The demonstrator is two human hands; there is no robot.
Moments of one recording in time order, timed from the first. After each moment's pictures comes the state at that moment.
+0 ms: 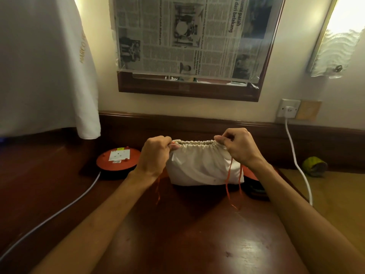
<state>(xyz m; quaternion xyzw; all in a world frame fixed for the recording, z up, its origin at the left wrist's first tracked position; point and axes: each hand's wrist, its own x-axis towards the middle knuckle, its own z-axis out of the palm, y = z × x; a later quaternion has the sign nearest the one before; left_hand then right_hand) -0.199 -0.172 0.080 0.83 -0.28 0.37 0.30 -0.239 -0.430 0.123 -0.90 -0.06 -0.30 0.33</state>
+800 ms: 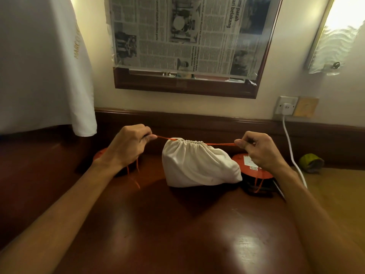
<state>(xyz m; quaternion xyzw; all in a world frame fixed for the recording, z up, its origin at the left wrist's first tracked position) -0.186 -0.109 0.106 0.83 -0.36 0.35 0.23 -0.265 -0.487 0.111 -0.90 -0.04 -0.28 0.32</state>
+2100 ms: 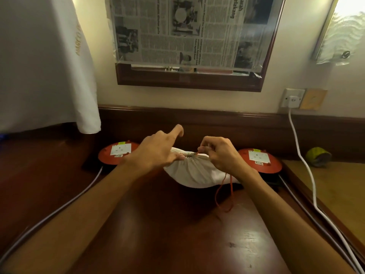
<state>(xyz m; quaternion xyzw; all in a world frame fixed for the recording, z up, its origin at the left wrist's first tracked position) -0.225 -0.169 0.117 0.95 -0.27 0.12 0.11 -0.246 -0.389 0.087 -0.92 -0.12 -0.19 0.31</state>
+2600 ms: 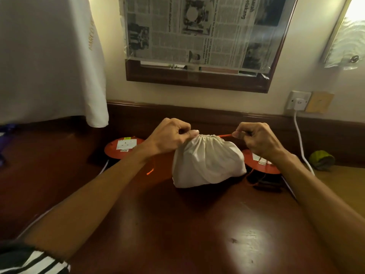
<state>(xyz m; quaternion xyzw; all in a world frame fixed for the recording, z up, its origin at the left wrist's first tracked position) -0.200 -0.167 0.116 0.85 -0.37 0.16 0.34 -0.254 -0.455 0.123 -0.93 -0.10 -0.26 0.22</state>
